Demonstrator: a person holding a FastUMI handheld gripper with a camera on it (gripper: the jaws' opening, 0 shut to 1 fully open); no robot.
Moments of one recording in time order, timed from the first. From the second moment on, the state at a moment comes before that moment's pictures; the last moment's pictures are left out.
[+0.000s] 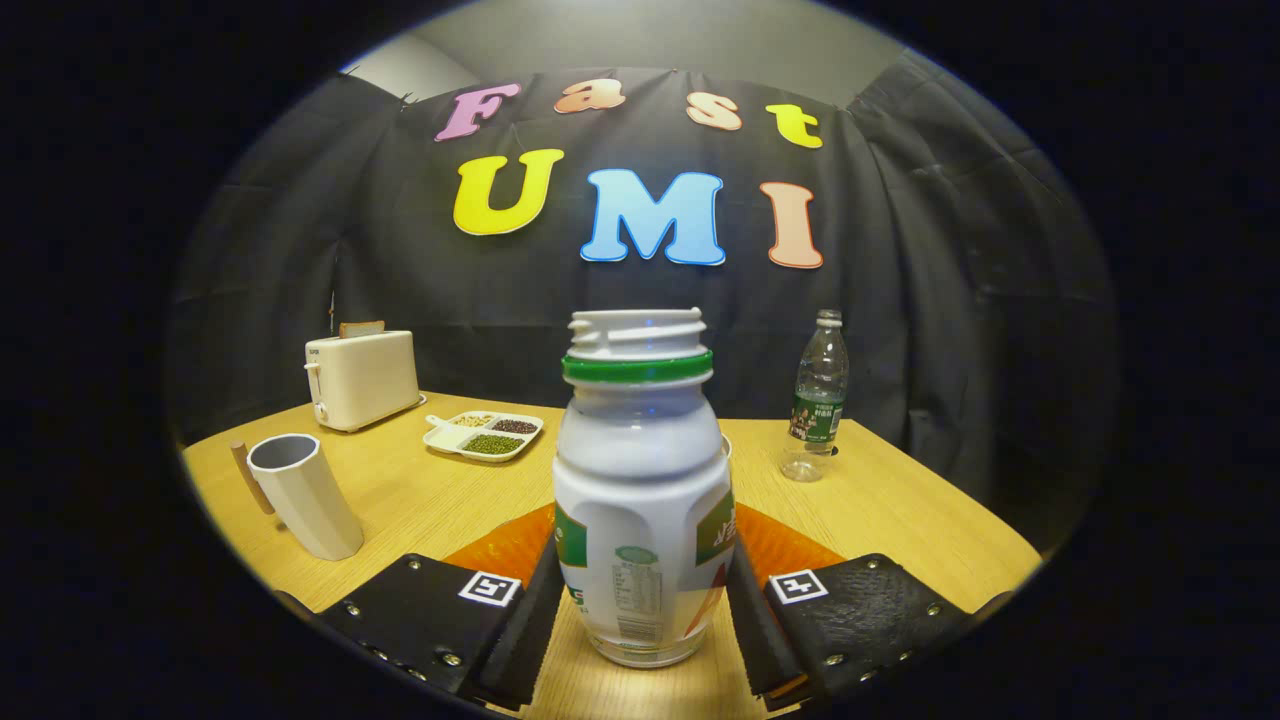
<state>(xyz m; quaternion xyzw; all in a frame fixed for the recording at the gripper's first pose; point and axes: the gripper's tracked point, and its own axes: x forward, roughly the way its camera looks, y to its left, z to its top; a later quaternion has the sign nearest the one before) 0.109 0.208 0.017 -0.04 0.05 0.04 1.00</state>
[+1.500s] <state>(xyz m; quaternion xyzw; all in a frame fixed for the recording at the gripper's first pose) 0.112 0.339 0.026 -0.35 0.07 0.14 0.93</state>
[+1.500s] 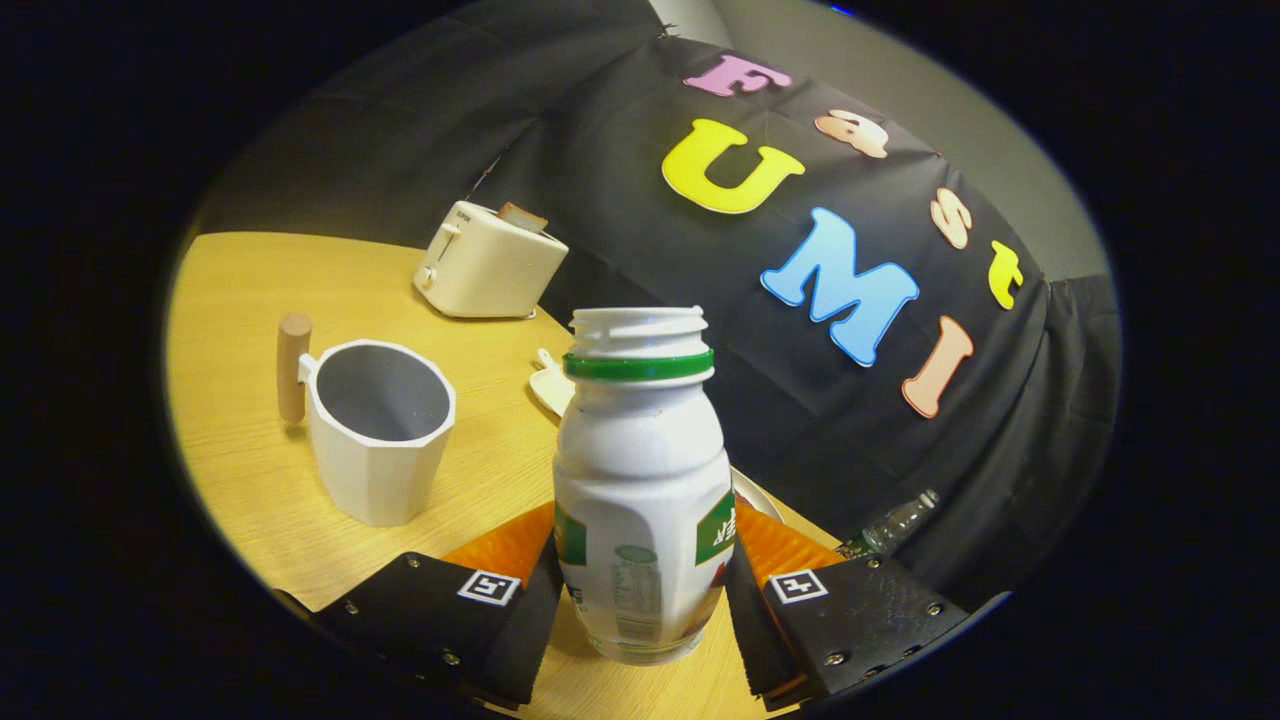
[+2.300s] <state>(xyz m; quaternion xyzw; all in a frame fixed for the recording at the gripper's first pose) 0.113 0.355 0.022 -0.54 0.04 0.13 0.83</state>
